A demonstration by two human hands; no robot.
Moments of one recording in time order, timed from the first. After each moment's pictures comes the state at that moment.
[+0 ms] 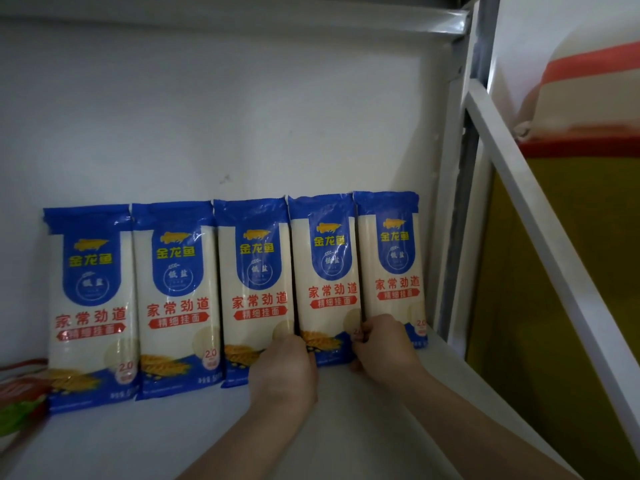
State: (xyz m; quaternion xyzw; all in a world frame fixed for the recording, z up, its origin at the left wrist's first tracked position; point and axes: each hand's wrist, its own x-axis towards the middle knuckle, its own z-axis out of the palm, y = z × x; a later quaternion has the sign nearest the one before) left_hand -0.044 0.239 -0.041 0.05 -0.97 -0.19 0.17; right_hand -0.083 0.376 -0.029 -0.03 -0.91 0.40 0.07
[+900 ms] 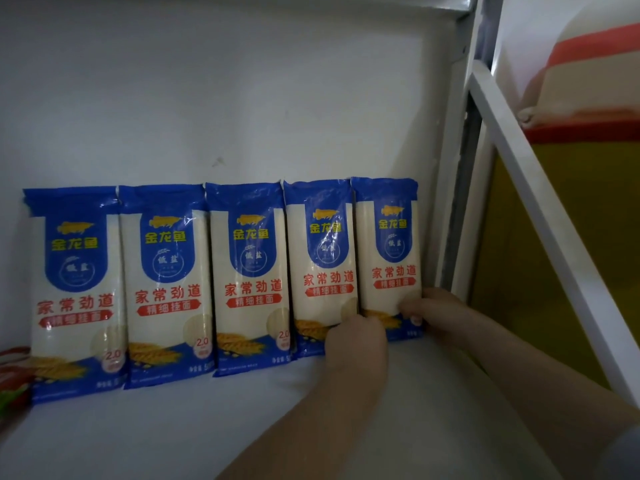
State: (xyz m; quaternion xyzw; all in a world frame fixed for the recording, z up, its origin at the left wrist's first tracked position) left_hand -0.060 0.322 -0.023 -0.10 -0.99 -0.07 0.10; right_hand -0.113 0.459 -0.008 -0.09 -0.79 0.60 -0.02
